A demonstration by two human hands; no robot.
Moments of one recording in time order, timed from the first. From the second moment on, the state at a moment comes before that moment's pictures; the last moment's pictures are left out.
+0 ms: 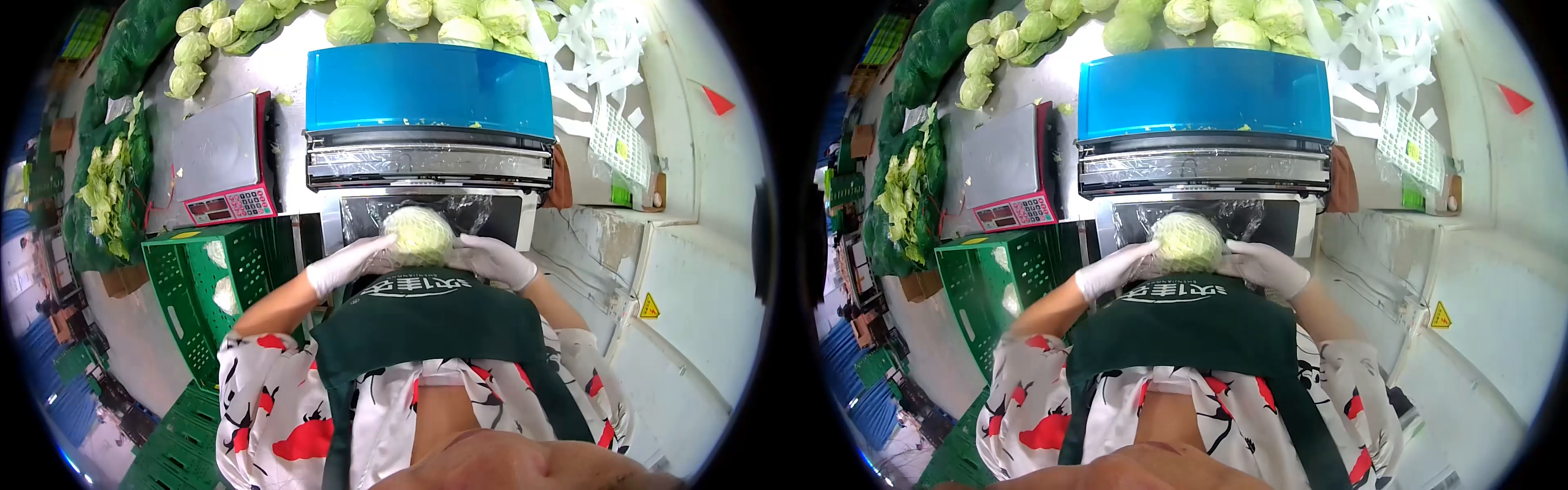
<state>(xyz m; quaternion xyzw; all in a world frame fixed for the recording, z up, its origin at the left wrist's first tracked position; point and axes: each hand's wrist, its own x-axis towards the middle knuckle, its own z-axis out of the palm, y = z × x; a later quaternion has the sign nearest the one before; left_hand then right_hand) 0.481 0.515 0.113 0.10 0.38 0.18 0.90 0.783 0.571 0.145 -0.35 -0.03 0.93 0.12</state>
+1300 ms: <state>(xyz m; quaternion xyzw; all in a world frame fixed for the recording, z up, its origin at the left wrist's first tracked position) 0.407 0.473 0.042 -0.02 0.32 0.64 0.70 0.700 0.722 0.157 -0.49 -0.61 0.50 0.37</state>
